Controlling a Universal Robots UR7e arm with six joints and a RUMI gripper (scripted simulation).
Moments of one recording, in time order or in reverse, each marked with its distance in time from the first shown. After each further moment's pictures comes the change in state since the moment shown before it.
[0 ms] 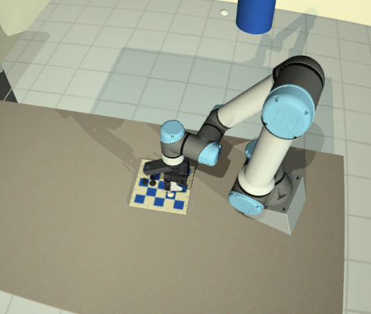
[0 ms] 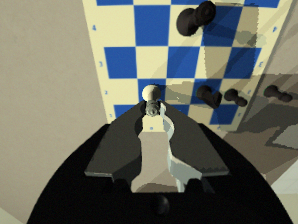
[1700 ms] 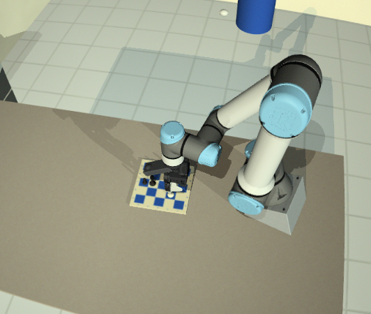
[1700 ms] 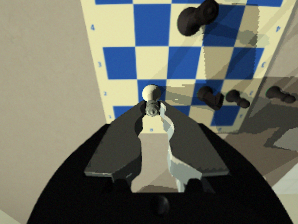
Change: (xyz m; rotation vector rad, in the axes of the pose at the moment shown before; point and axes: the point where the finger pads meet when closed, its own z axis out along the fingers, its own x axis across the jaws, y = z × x) arm 0.000 0.000 0.004 0.000 0.000 0.000
